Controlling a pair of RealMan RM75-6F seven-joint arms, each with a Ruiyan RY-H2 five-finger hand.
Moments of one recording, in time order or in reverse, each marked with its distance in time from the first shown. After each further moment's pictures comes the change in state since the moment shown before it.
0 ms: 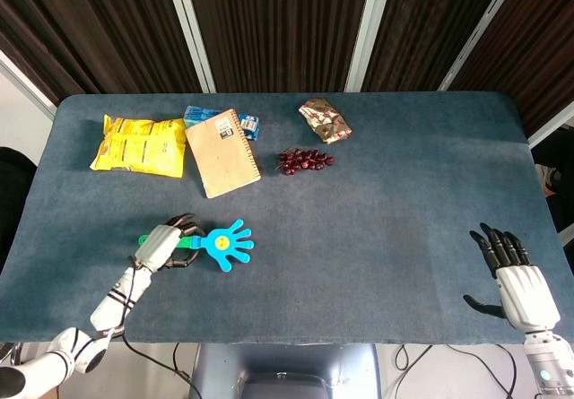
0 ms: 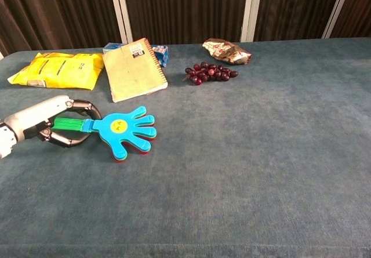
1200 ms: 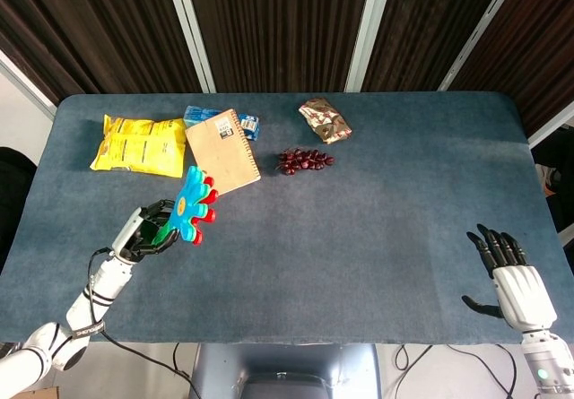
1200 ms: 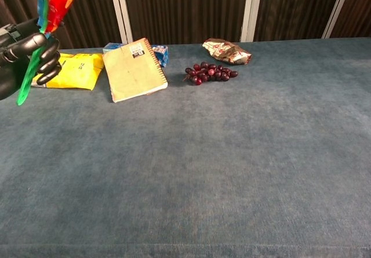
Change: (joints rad) left arm -0.009 0.156 -0.010 -0.153 0.067 0.327 -1.102; right arm 0.007 -0.006 -0.003 0.002 0.006 -0.023 -0.009
